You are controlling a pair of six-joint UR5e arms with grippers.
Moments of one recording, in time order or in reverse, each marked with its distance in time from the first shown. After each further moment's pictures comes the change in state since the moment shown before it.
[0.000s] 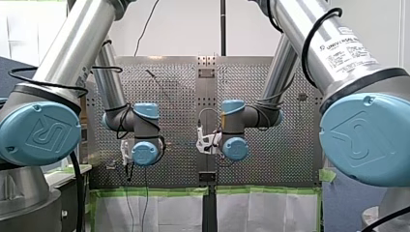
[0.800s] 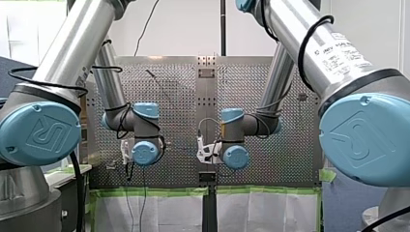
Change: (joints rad) left arm 0.000 0.003 0.000 0.002 -0.002 0.002; right arm 0.000 0.070 -0.009 0.008 0.003 -0.003
